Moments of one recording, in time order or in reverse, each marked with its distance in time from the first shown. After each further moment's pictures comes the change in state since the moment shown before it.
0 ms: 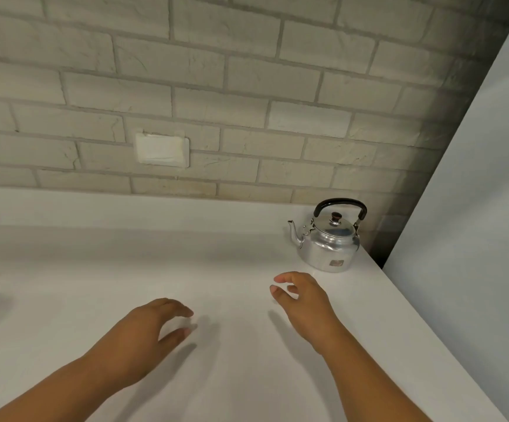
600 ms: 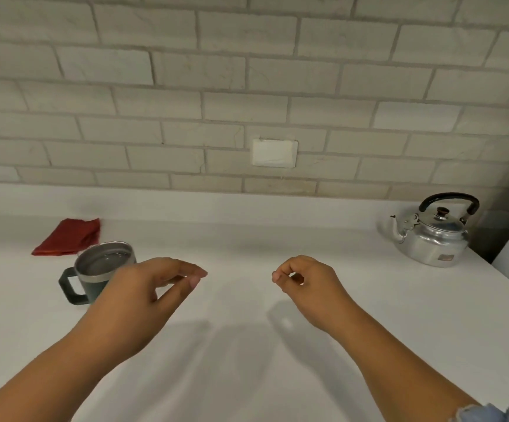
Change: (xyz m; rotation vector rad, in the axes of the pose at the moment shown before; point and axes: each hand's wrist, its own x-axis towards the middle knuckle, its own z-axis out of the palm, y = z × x) left_hand -0.124 -0.085 -0.181 -0.189 0.328 -0.060; right_hand -0.061 -0.167 0.155 -0.024 -0.143 -0.225
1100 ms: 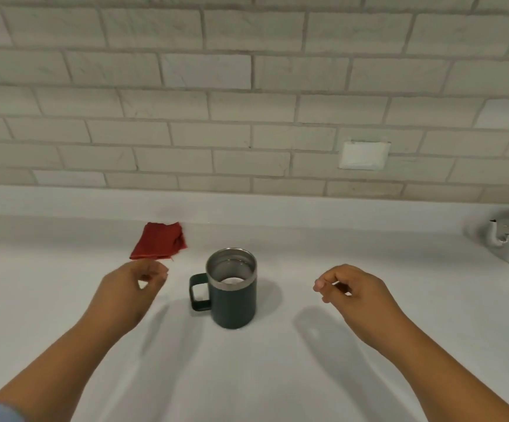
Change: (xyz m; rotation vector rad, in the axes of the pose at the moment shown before) left_hand 0.016 -0.227 -0.137 0.204 0.143 -0.345; right_hand 0.009 -0.097 0.128 0.050 0.035 0.056
